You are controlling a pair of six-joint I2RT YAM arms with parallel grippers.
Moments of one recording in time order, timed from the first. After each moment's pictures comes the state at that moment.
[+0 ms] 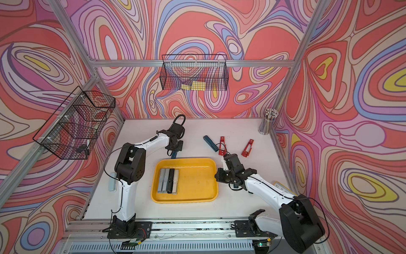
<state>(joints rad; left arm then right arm) -0.42 2.18 1.66 -0.68 -0.21 -0.29 0.46 1.22 0.61 -0.35 -0.29 0.60</state>
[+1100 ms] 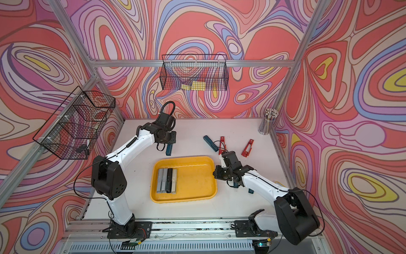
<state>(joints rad) -0.42 1.82 1.63 -0.85 -0.15 -0.36 0.46 1.31 0.67 -0.30 -0.29 0.60</state>
